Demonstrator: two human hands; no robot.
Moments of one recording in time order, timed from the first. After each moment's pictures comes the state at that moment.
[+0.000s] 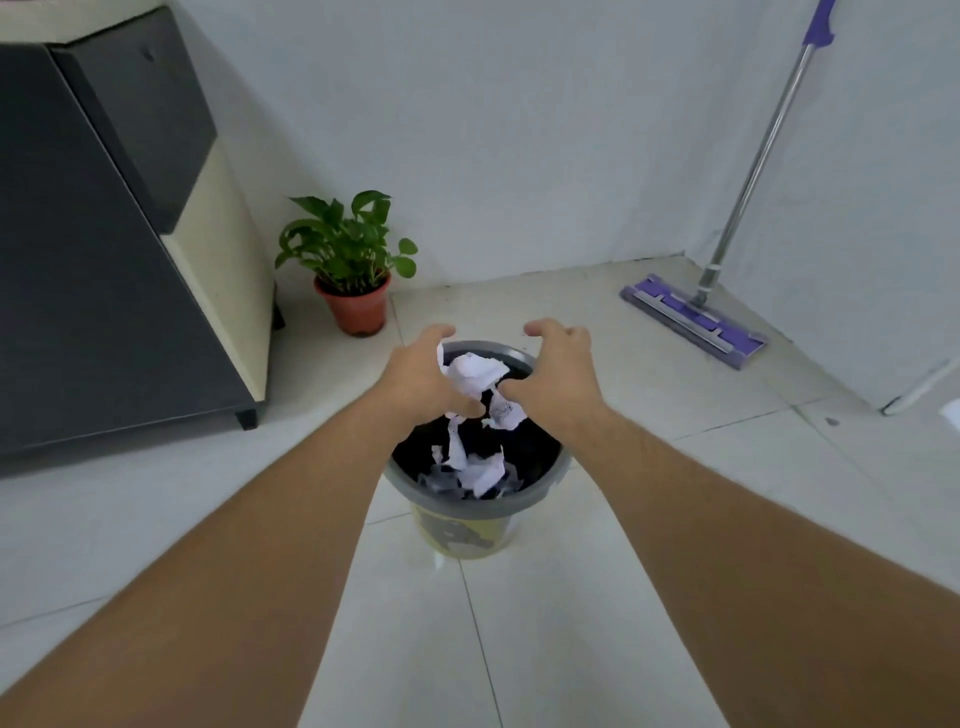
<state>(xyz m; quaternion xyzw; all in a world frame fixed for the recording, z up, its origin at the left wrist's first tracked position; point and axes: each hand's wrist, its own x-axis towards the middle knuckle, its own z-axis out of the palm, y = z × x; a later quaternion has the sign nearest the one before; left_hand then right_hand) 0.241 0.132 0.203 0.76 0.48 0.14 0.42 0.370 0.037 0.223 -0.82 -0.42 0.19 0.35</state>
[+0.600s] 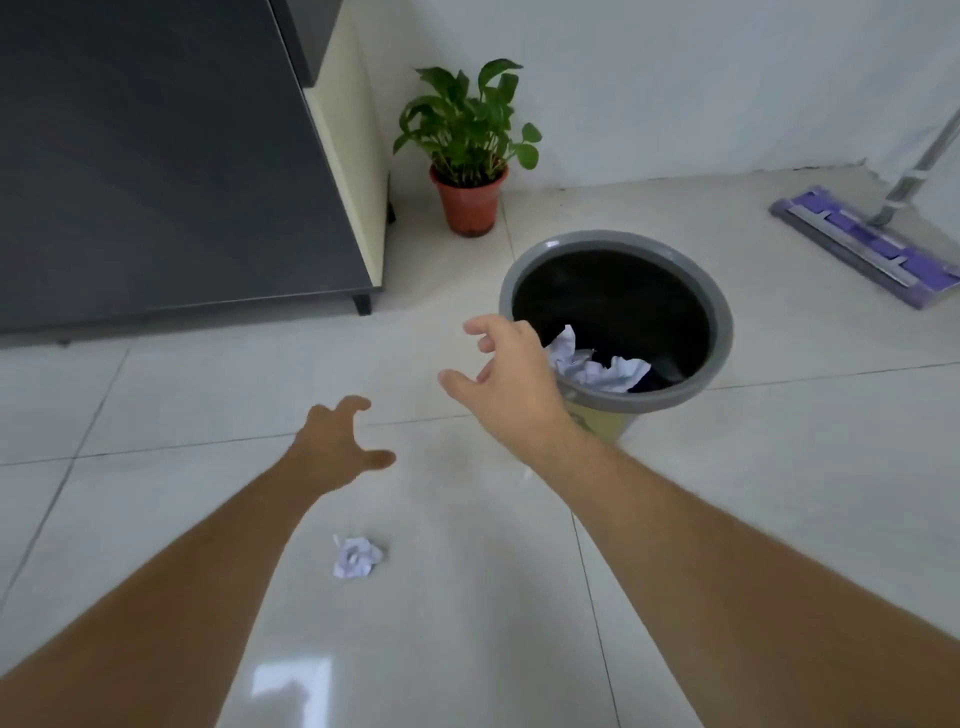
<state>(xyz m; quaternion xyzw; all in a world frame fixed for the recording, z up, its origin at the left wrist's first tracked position) -0.005 0.095 0.069 0.68 0.66 -0.02 0.32 0.202 0.031 0.141 -0.70 -0.53 0.30 0.37</state>
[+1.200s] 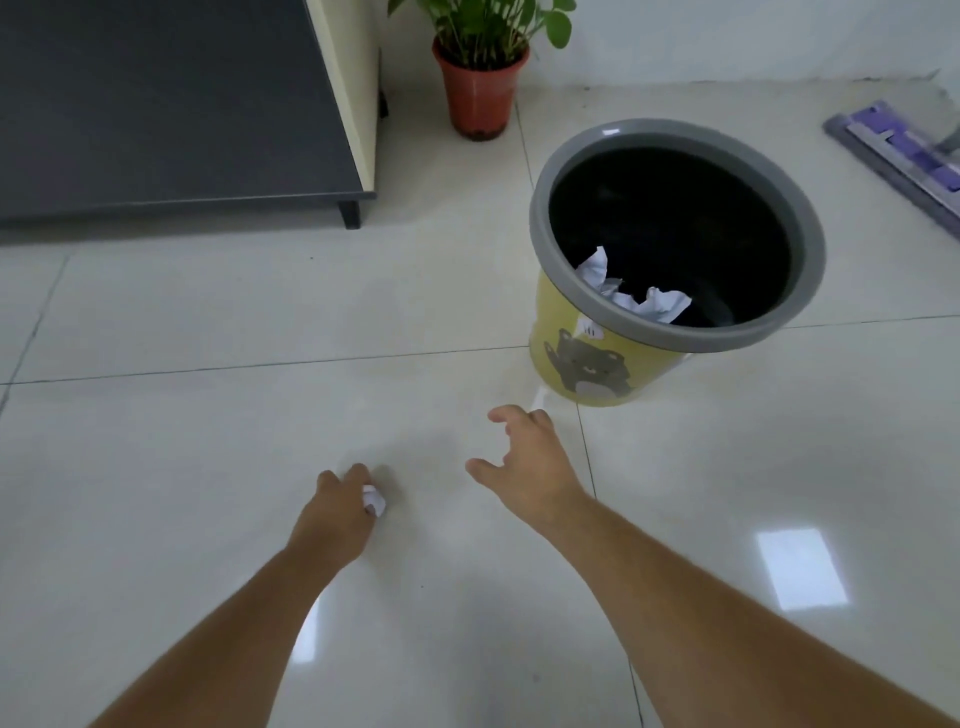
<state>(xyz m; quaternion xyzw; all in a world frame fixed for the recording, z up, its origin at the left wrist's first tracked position) -0.052 0.016 -0.089 0.67 0.66 -0.06 0.33 0.180 -0.020 -0.010 -0.76 -0.46 0.42 0.19</state>
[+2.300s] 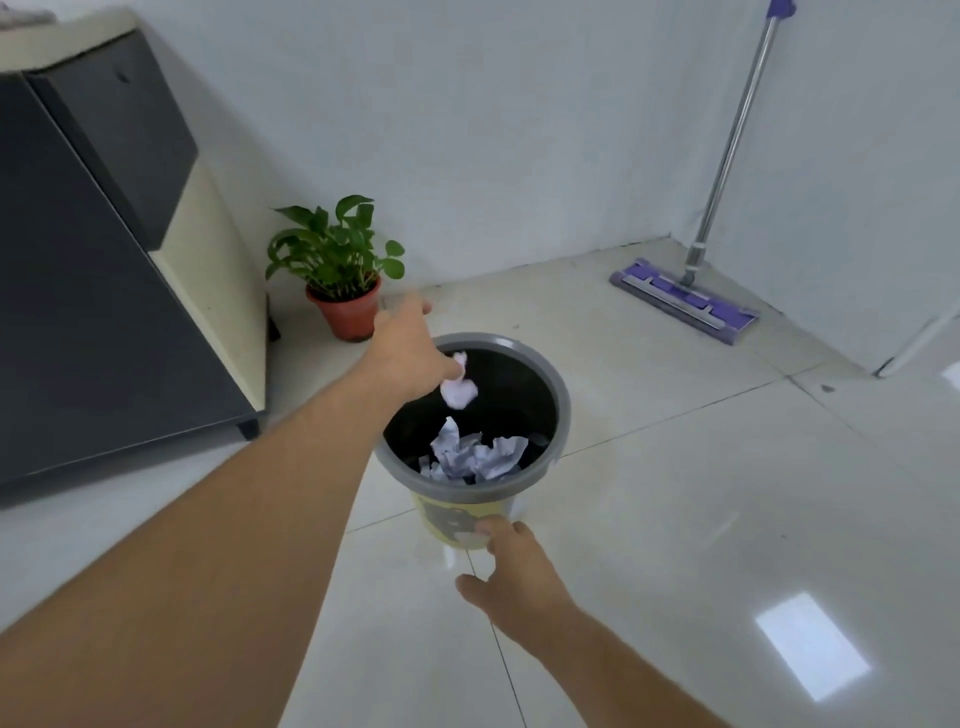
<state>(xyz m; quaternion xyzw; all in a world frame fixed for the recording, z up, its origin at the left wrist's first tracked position) 0.243 0.120 0.235 0.78 0.50 0.16 0.33 0.282 -0.073 0.092 -0.79 -0.42 0.36 0.26</state>
